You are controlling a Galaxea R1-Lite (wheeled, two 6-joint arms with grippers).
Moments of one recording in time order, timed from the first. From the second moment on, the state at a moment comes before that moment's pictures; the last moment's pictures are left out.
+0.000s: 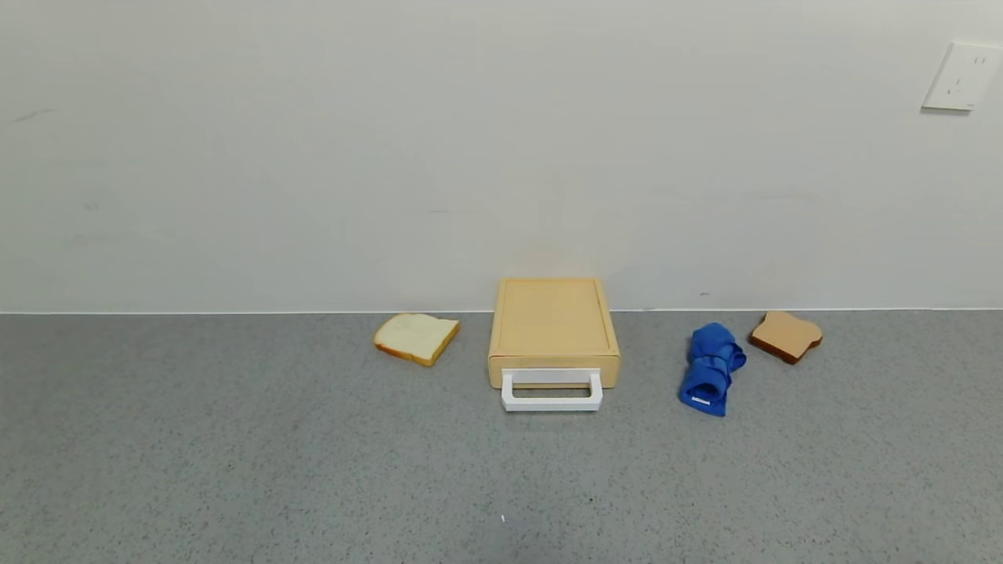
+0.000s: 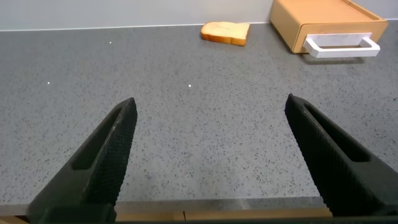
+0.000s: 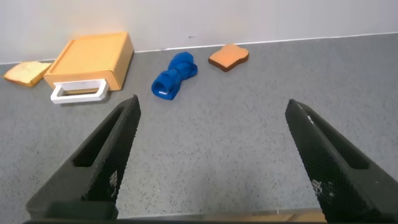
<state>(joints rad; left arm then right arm) 0.00 0.00 0.00 0.00 0.01 -0.01 0.02 0.31 -0.64 0.39 -0.06 0.10</state>
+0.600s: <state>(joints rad) 0.00 0.00 0.00 0.00 0.01 -0.01 0.00 0.03 -0.34 0.26 -0.06 0.06</state>
